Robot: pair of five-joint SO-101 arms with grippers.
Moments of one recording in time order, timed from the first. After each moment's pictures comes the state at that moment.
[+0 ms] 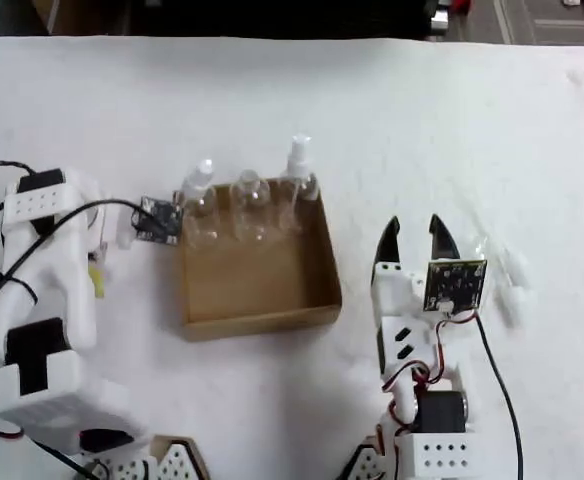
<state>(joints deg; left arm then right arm) -22.5 7.7 18.5 64.8 -106.3 -4.4 -102.7 96.4 25.6 2.5</state>
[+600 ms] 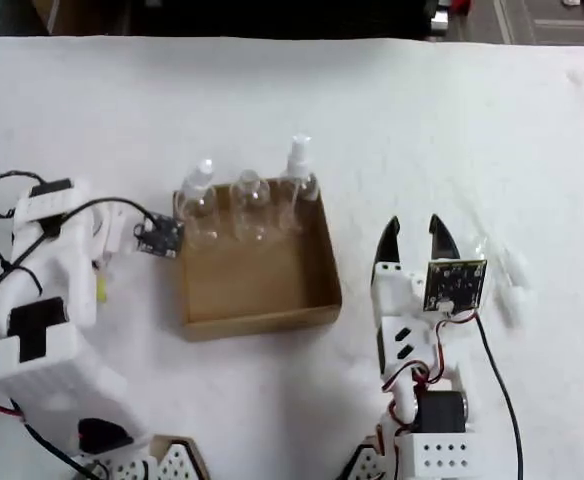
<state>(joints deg) -22.8 17.4 18.7 57.3 -111.0 -4.4 -102.7 96.4 25.6 2.5</state>
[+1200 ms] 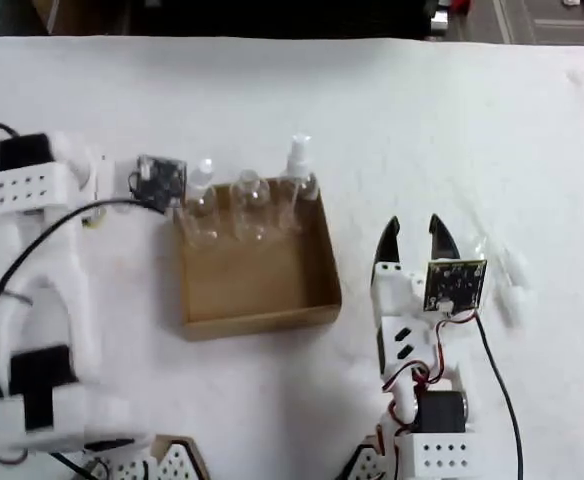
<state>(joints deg) -18.8 -2.5 1.1 81.9 -98.8 -4.4 -102.7 96.4 25.6 2.5</state>
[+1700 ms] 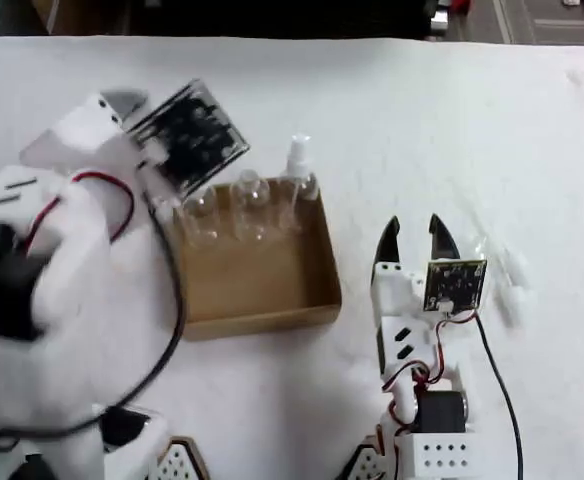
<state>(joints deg) 4.9 -32.9 -11.9 81.5 -45.0 -4.4 -102.7 96.4 25.6 2.5</state>
